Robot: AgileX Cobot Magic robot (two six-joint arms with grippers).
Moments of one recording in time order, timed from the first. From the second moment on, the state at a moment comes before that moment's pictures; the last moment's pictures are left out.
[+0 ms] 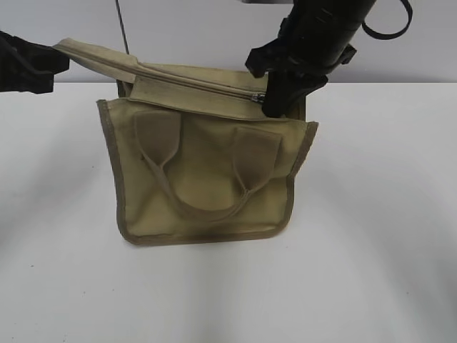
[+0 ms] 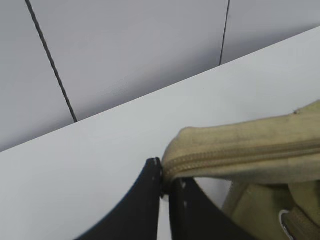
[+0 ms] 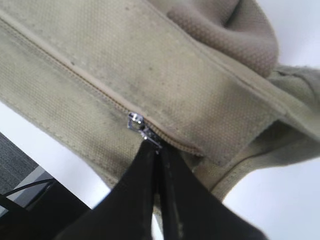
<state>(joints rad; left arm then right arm) -0.08 1.43 -0.78 1.22 -0.44 -0.94 0.42 1.92 -1.68 0.33 1.20 -0.26</state>
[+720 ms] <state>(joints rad) -0.08 1.43 -0.78 1.23 -0.44 -0.94 0.42 1.92 -1.68 0.24 1.19 -0.23</state>
